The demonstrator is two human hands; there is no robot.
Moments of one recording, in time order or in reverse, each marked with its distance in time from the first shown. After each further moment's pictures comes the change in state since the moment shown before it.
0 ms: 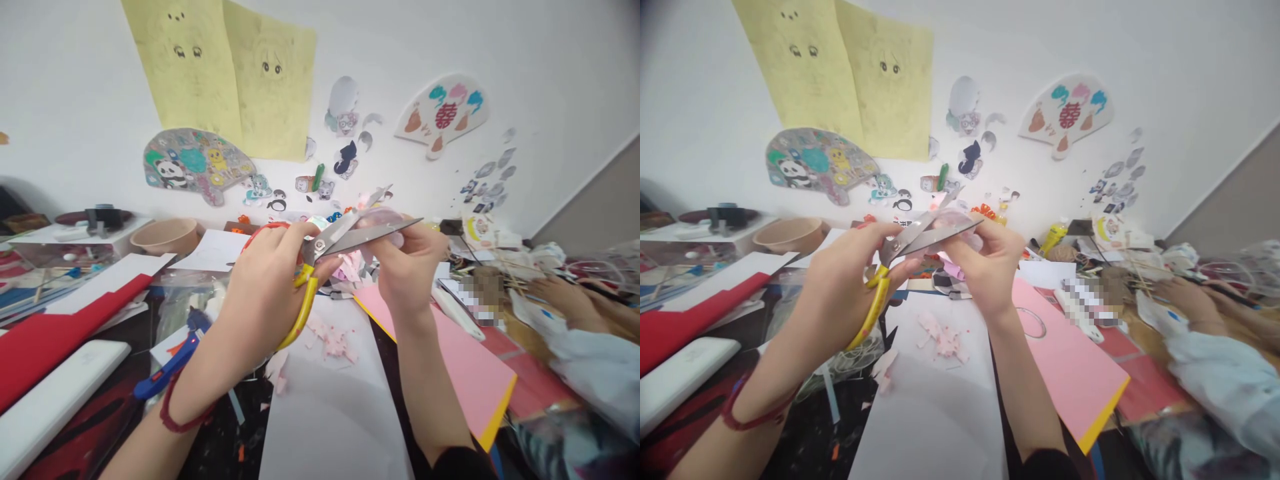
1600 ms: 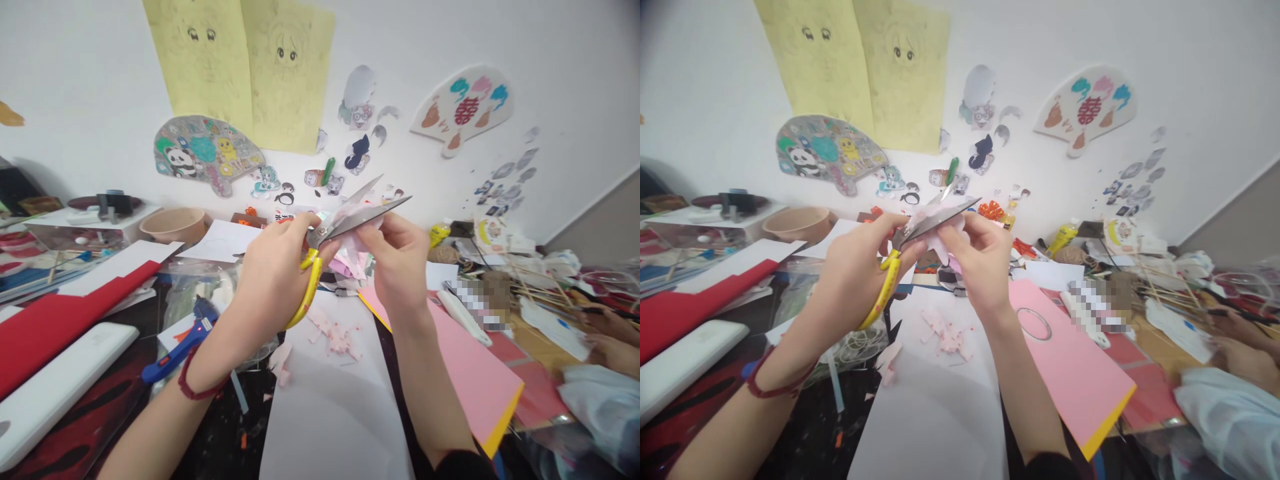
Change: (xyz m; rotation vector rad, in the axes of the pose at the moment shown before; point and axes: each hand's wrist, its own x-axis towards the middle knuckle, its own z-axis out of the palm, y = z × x) left_hand 0.006 -0.009 0.008 0.004 -0.104 -0.199; right_hand -0.009 0.006 0.010 0.036 -0.073 0.316
